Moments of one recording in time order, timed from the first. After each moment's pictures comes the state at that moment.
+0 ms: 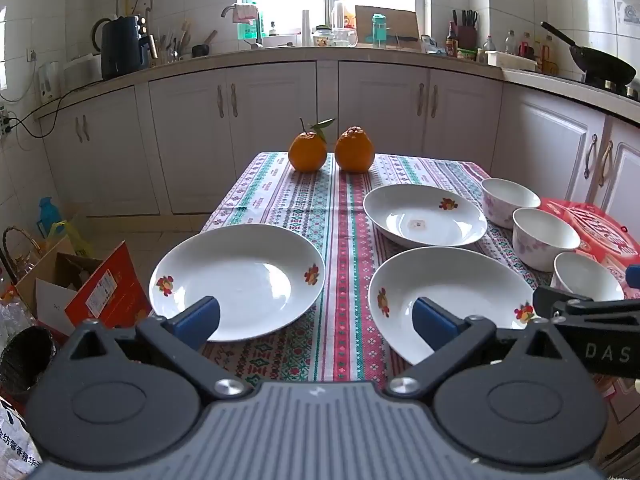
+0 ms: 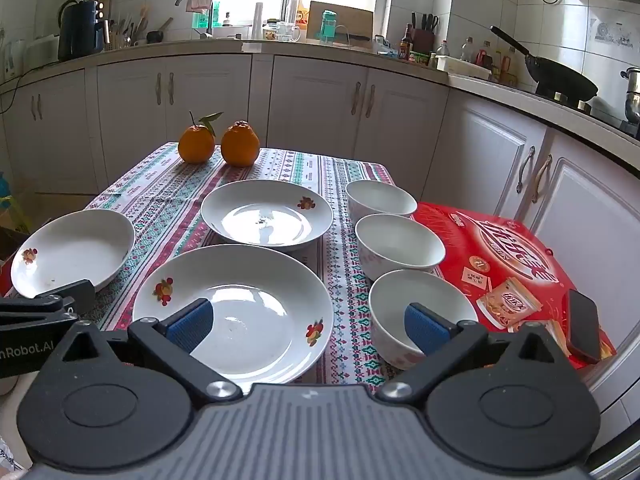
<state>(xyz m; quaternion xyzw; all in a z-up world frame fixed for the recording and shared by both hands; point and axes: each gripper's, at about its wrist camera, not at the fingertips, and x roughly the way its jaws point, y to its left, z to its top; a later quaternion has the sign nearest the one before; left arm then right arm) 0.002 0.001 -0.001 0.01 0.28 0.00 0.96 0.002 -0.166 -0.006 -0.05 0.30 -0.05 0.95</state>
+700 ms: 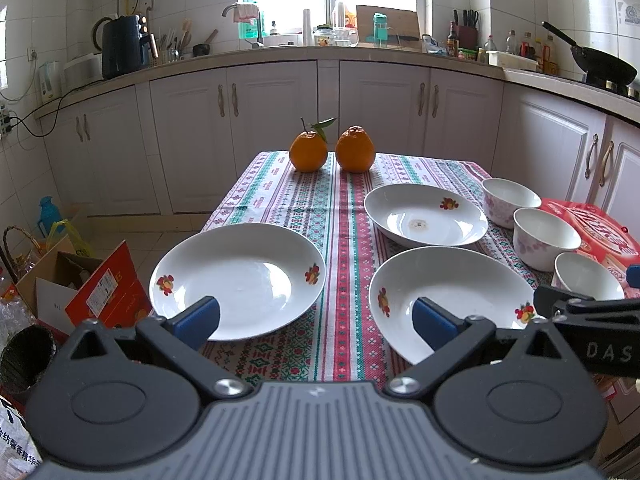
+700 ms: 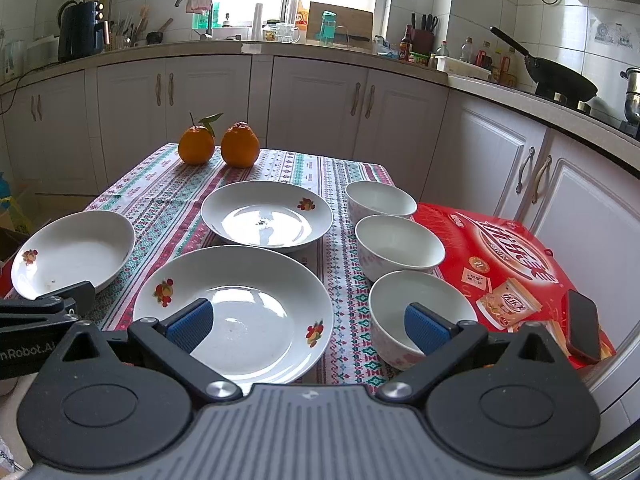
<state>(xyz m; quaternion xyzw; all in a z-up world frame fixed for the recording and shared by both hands) 0.001 0.000 0.003 0.02 0.29 0.00 0.96 0.001 -0.165 -0.006 -0.05 0.30 -0.05 0.95</state>
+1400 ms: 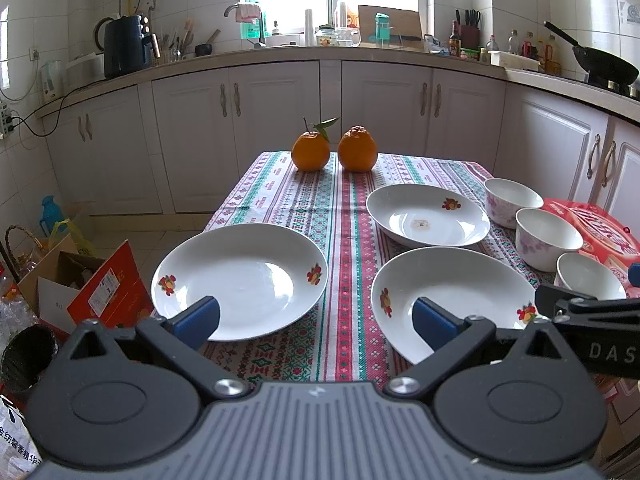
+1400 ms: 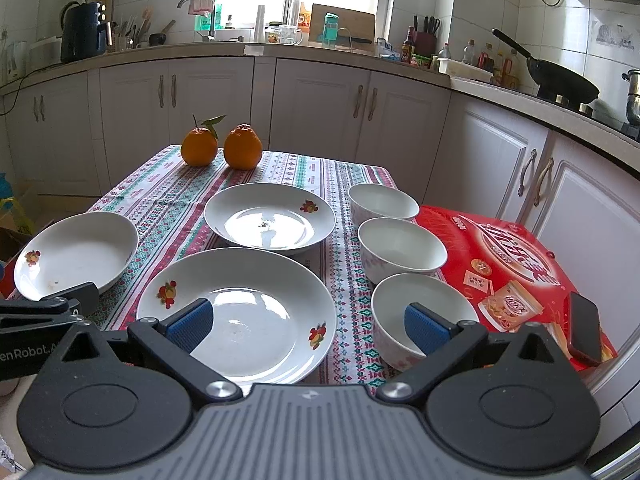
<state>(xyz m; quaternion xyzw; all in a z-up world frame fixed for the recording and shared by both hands) 0.002 0.000 0.000 0.01 0.29 0.00 0.96 0.000 -0.165 -0.005 -0.05 0.29 -0.05 0.95</state>
